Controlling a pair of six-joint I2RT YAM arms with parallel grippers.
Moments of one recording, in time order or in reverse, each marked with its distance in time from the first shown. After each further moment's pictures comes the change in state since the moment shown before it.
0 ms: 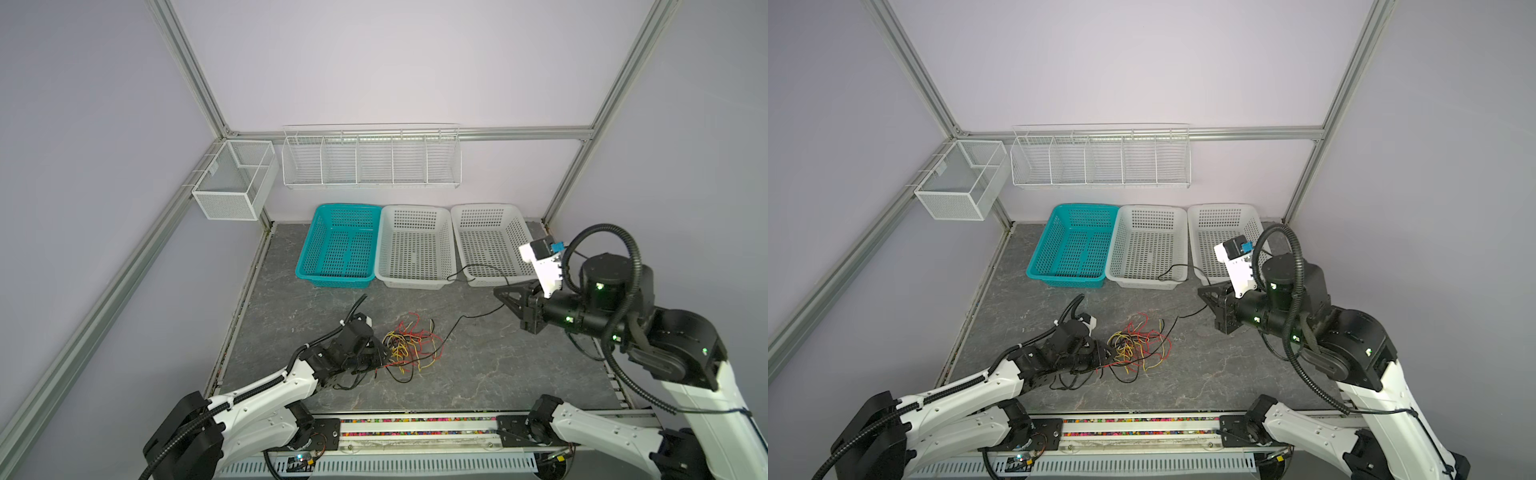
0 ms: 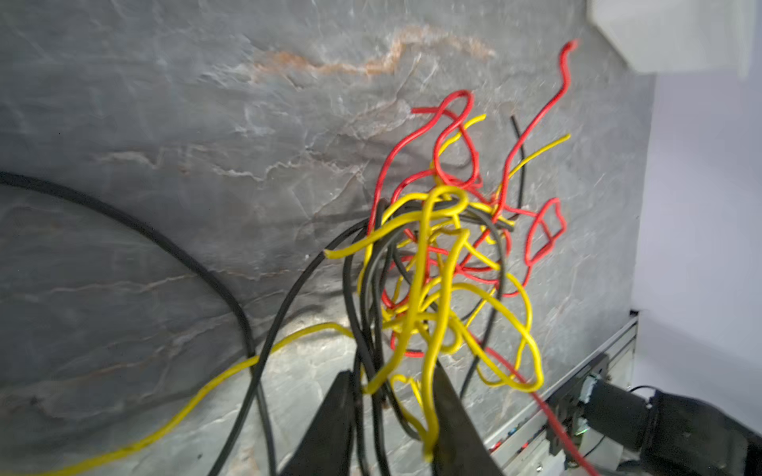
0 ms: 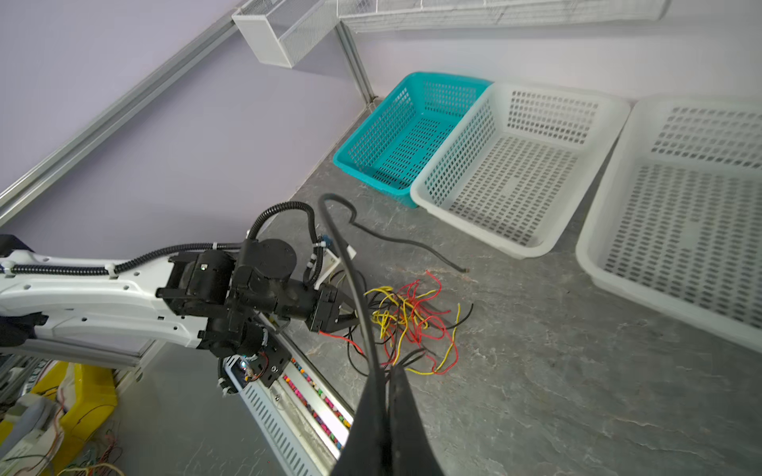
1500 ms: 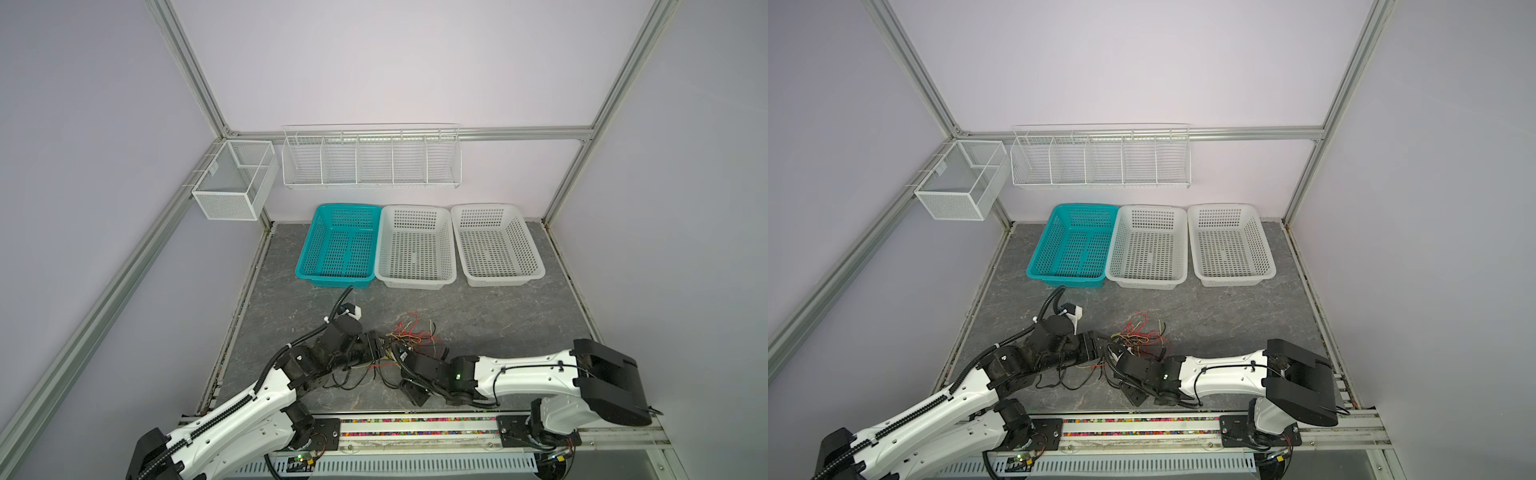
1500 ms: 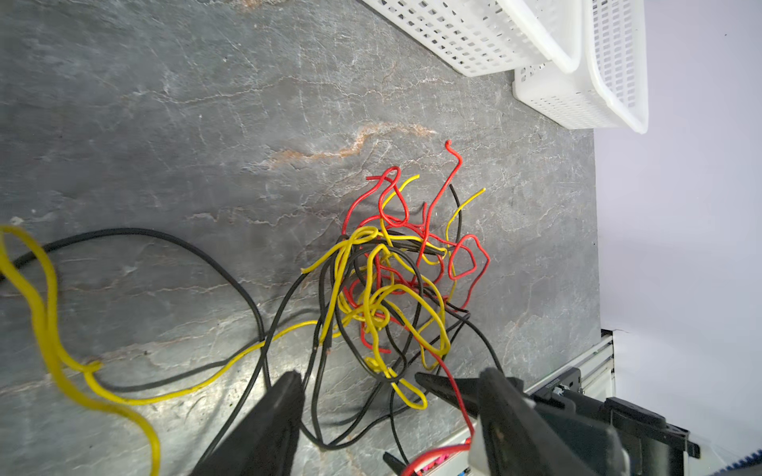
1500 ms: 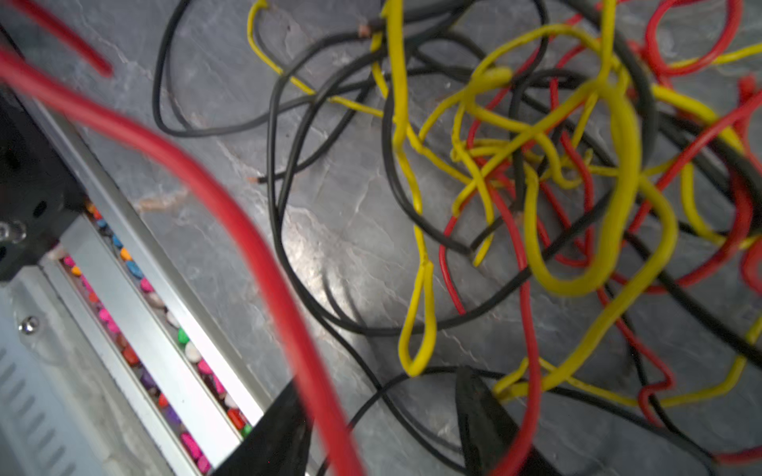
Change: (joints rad) left arm 0.000 -0.184 0.113 -0.226 -0.098 0.030; right arm 0.572 0.611 -0.724 0.821 0.268 0.152
